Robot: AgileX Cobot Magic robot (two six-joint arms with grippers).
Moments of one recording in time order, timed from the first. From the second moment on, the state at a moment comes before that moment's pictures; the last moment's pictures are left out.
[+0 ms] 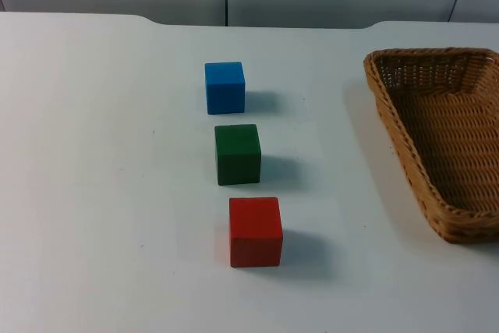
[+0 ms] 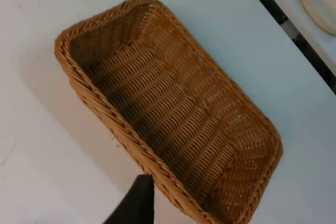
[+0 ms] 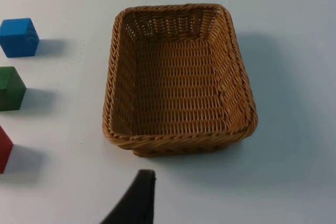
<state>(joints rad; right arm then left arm) 0.06 0.01 -0.52 -0.02 1.09 0.01 -0.53 1.84 -1.45 -1.04 0.64 0.68</state>
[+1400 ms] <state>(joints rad) 0.06 0.01 -0.52 -0.02 1.09 0.02 -0.71 2.53 -2.03 -0.65 0.67 0.02</state>
